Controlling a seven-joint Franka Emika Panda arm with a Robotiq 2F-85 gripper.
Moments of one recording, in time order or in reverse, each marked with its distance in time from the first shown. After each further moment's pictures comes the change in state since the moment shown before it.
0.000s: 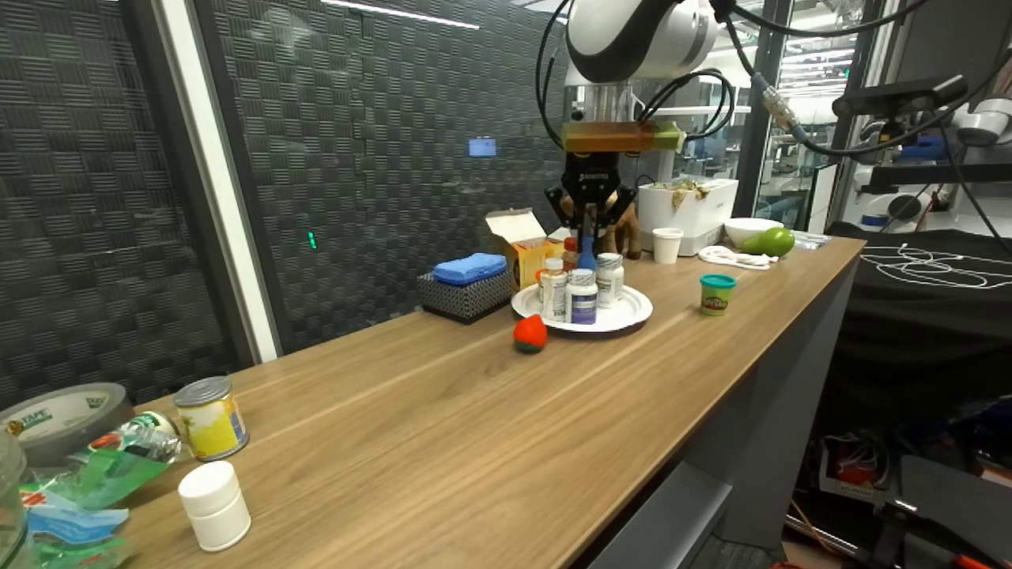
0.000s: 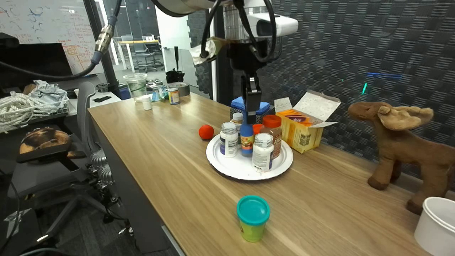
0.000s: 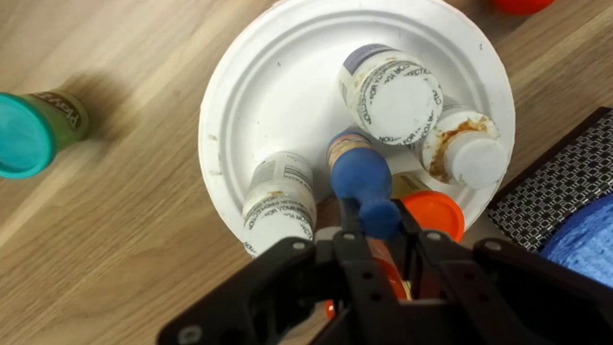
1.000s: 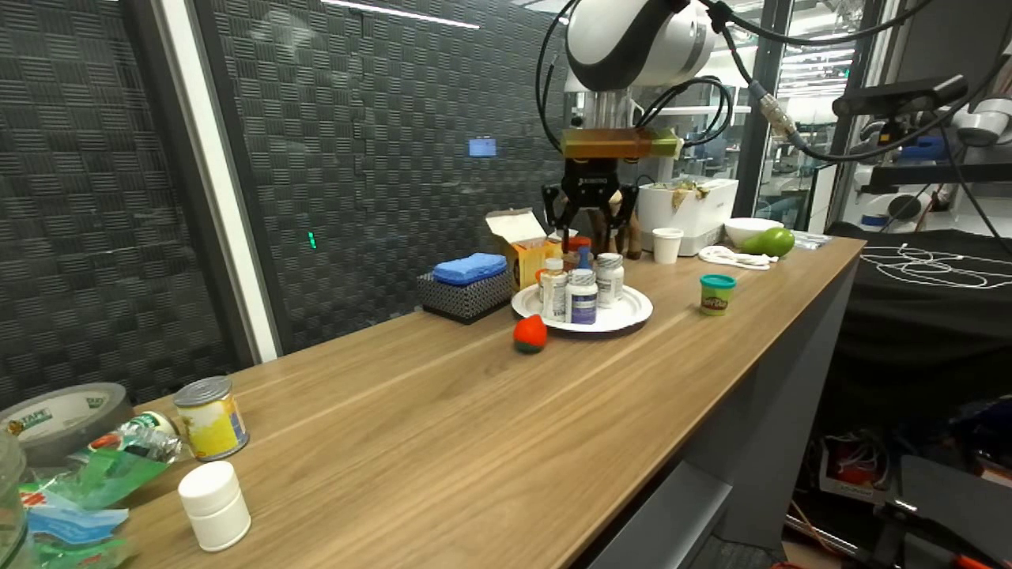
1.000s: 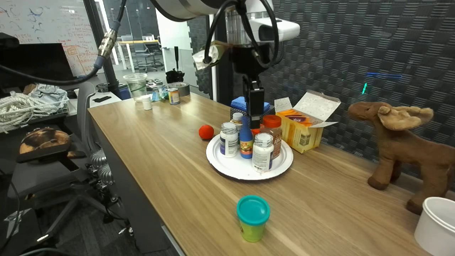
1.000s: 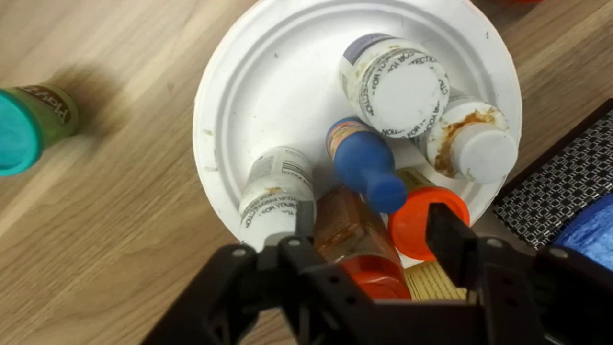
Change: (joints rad) arm 0.001 0.014 -0.006 0.000 0.001 0.024 0.000
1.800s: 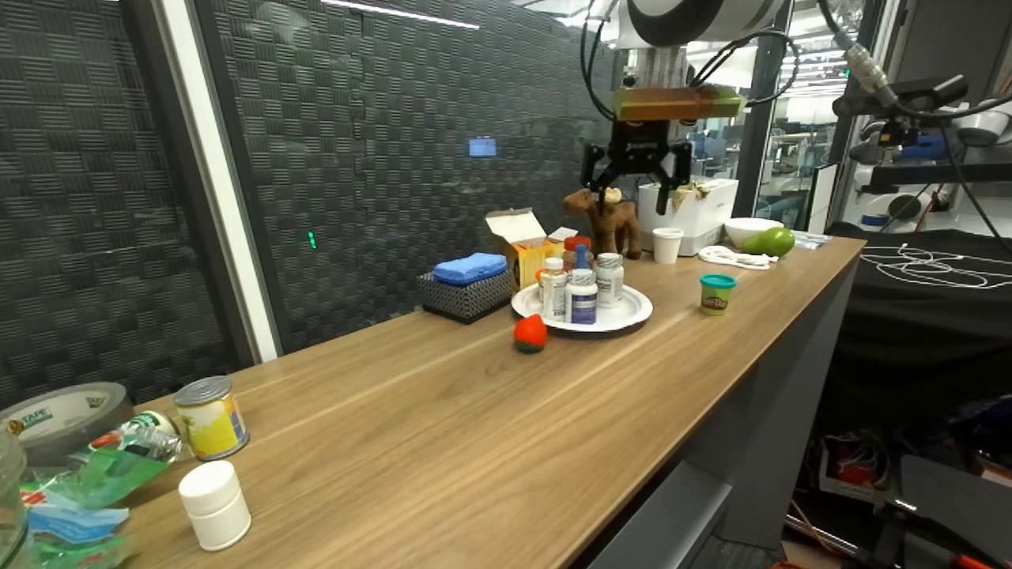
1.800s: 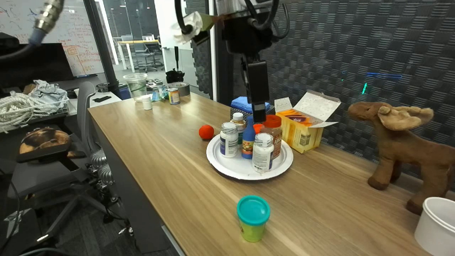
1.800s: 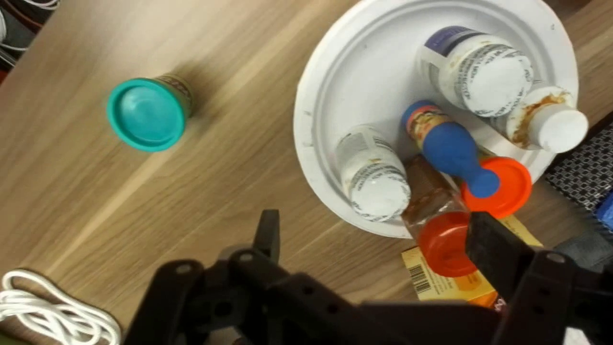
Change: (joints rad) arm -0.003 -0.198 -0.062 -0.160 -0.071 0.003 -0.009
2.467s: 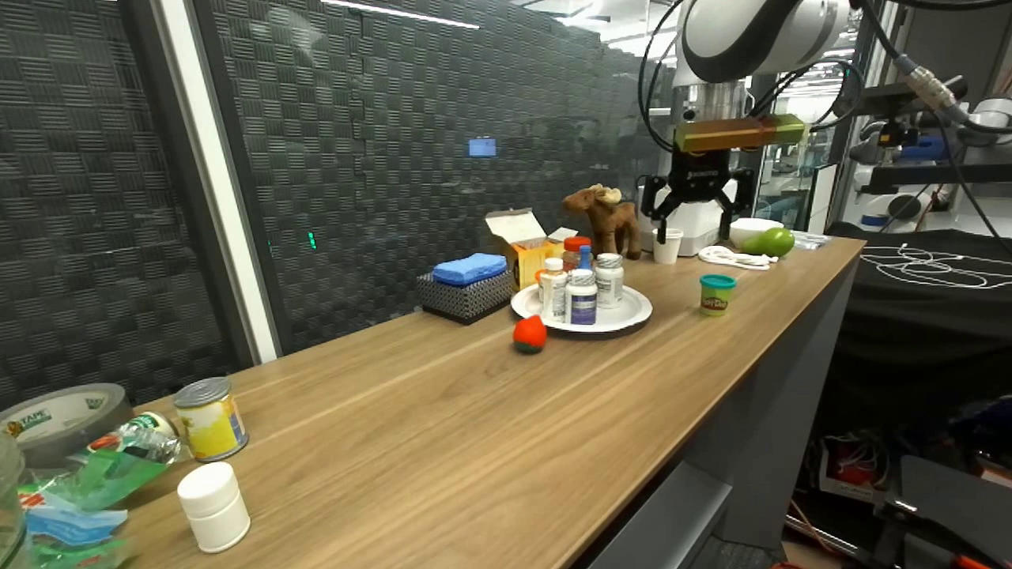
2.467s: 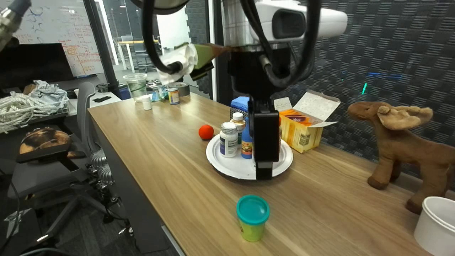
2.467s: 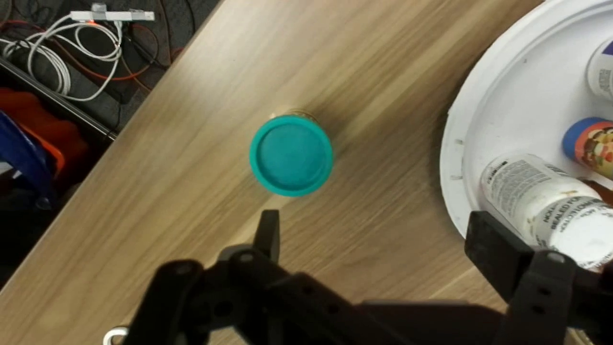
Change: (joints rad) arm -0.085 -0.035 -0.053 -0.132 -0.008 0.004 -0.047
